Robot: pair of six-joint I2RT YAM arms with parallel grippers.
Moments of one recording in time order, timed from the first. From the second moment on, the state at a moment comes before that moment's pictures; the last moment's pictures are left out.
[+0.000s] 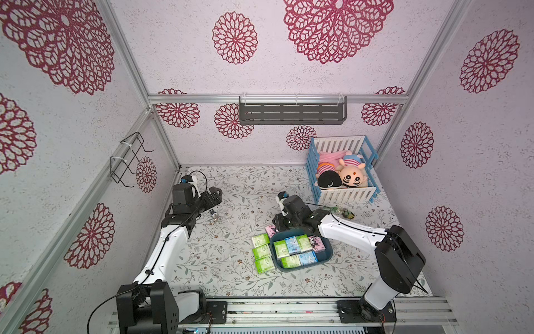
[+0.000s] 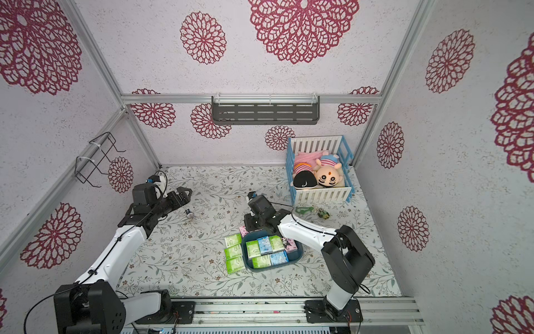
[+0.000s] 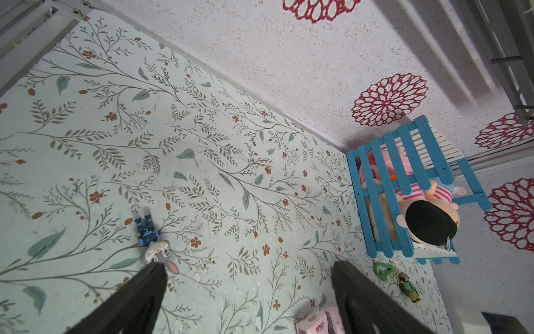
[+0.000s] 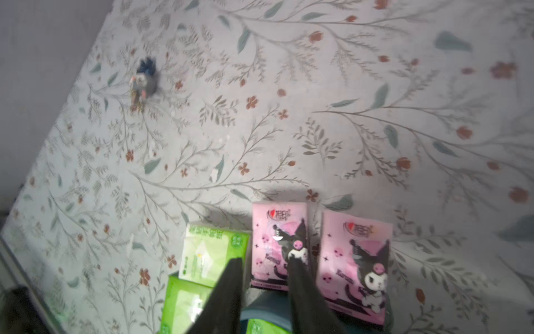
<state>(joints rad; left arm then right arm) 0.07 1.23 0.88 -0.21 0.28 -0.48 0.80 1.67 1.13 -0.29 -0.06 0.44</state>
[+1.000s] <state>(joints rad) 0.06 1.25 0.87 -0.16 0.34 -0.57 0.89 1.56 0.94 -0.36 -0.07 0.59</state>
